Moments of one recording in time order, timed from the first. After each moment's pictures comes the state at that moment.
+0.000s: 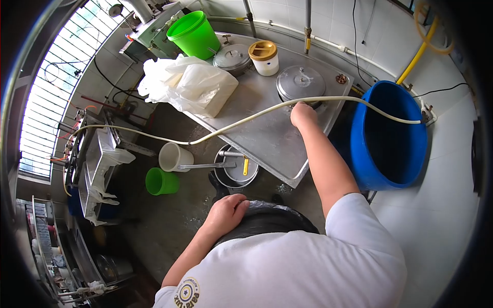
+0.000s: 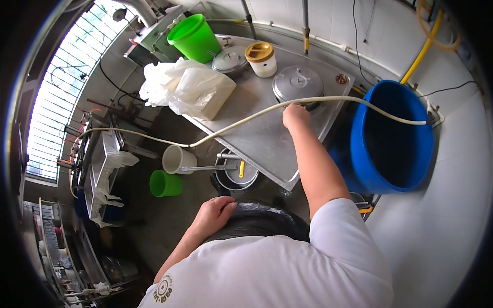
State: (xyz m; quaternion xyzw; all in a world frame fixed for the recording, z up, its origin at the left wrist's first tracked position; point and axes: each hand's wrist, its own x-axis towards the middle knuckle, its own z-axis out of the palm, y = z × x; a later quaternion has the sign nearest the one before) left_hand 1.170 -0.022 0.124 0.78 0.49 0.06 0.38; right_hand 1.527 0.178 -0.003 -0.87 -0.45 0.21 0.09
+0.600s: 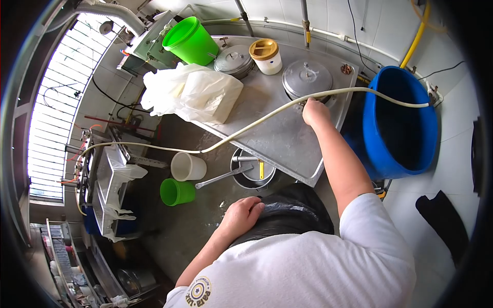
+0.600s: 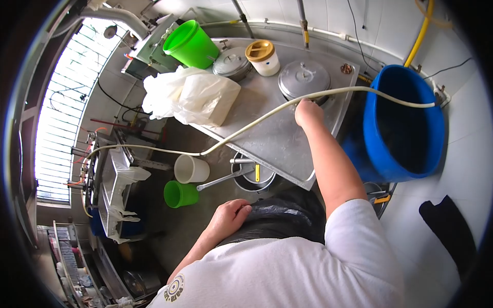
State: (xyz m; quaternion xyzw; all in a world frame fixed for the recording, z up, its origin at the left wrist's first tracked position) left_hand 1.148 0.011 0.106 0.79 0.46 0.03 0.40; right_hand 1.530 0.177 -0.011 -0.87 -0.44 0.20 0.10
